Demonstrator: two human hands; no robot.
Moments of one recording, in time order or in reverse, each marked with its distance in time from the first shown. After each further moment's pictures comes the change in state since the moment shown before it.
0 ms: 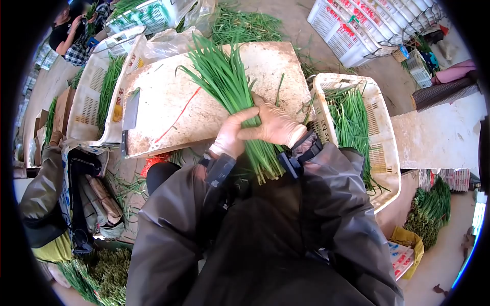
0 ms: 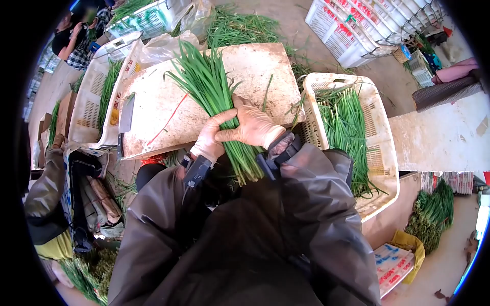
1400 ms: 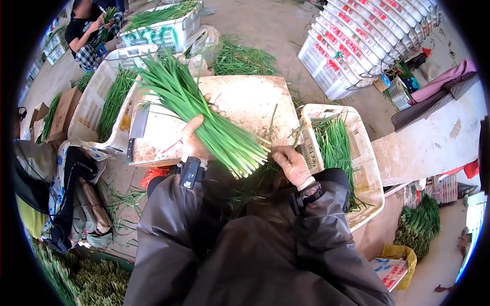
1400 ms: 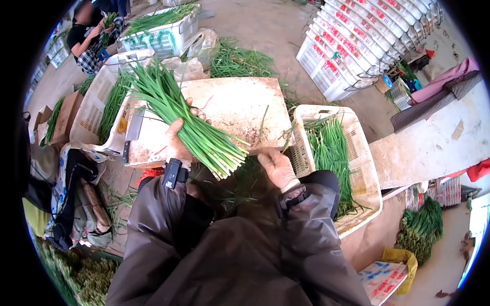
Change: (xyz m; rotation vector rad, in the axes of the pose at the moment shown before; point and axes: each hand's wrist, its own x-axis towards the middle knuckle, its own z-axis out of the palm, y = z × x) left_hand -0.052 0.087 -0.022 -0.237 -0.414 0.518; right_hand -0.107 0.038 0.043 0.236 0.473 0.083
